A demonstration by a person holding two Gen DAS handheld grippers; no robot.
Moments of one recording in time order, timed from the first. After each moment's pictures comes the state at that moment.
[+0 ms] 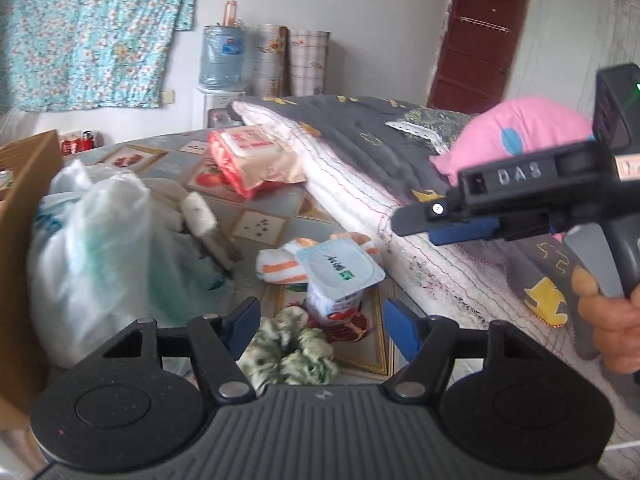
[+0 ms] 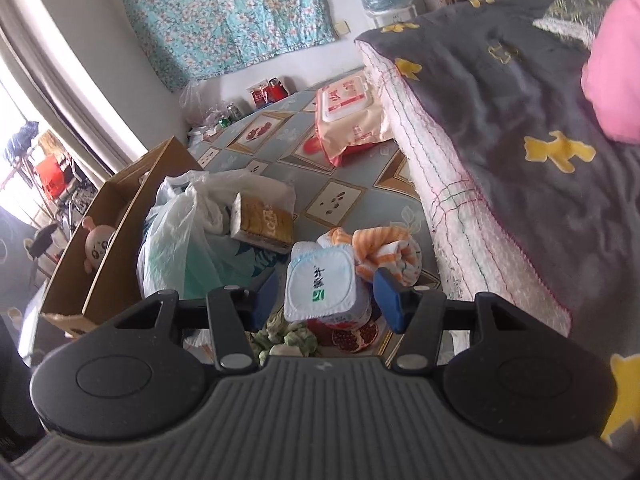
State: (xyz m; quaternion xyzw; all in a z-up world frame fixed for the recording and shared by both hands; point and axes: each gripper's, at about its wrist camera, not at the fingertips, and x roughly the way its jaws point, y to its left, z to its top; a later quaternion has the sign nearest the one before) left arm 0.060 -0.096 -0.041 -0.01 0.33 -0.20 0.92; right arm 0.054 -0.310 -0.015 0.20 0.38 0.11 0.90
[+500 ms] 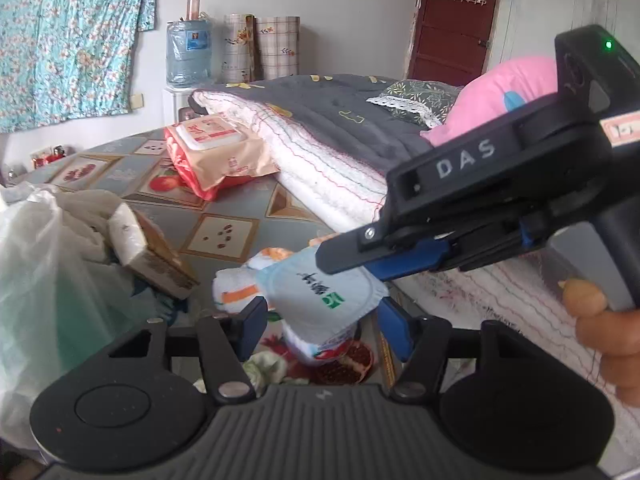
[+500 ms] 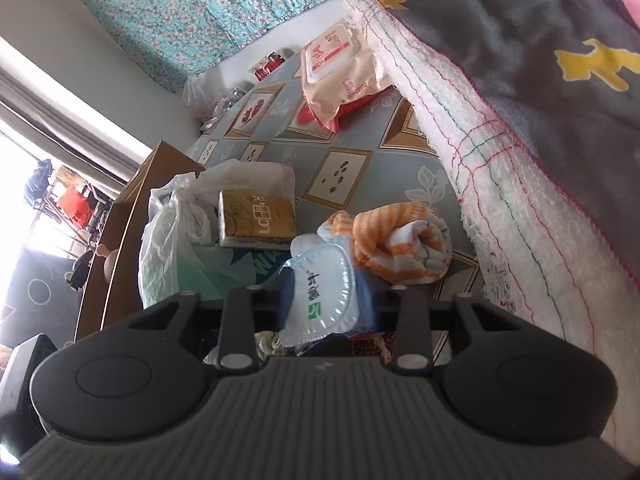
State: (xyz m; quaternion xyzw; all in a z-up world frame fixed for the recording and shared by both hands) left arm 0.119 -0.137 -0.079 0.03 0.34 -0.23 0.91; right arm 0.108 -0.315 -0.070 0.30 0.42 0.13 0.85
